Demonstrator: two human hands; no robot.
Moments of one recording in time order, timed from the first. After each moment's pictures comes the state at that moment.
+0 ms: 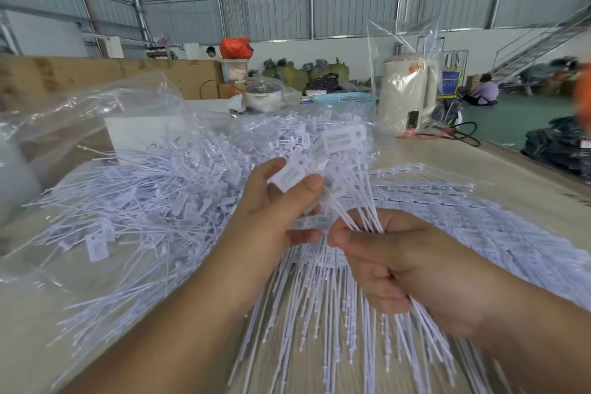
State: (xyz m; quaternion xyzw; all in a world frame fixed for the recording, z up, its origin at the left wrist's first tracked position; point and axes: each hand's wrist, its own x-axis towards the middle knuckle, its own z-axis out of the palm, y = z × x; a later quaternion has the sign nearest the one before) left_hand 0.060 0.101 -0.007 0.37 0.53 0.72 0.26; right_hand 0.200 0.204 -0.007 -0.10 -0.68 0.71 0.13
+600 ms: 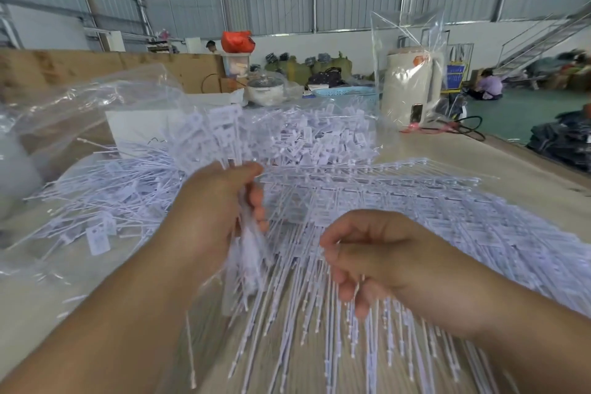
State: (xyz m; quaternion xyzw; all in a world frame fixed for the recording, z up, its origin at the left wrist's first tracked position) left_hand 0.023 0.092 0.008 0.26 0.61 0.72 0.20; right_hand 0.194 0.201 -0.014 -0.13 -0.73 0.65 0.12
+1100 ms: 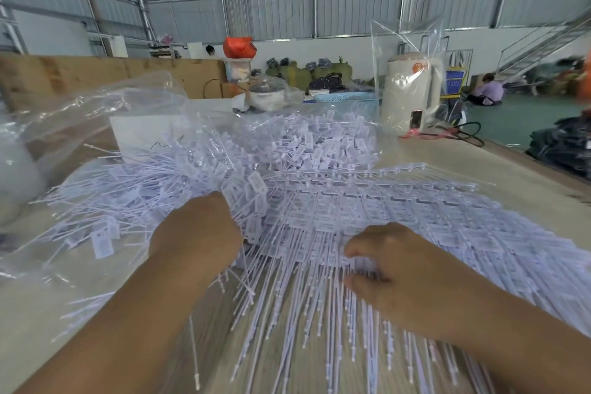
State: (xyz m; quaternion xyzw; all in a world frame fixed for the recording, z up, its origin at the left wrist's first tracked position) left_hand -0.007 0.081 -0.015 0.28 0.95 0.12 -0.10; right_hand 0.200 0.222 -0.028 -0.19 -0.97 0.14 0.12
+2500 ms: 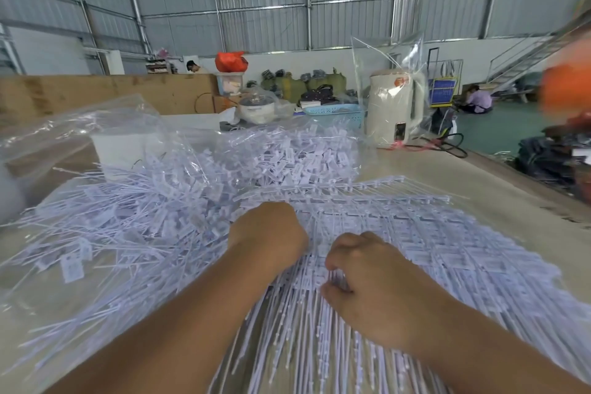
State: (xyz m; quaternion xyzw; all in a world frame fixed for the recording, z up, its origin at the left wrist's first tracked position) left_hand 0.047 0.182 -0.008 0.39 0.91 0.09 -0.05; right_hand 0.198 0.237 -0.032 -0.17 -0.97 0.06 0.15
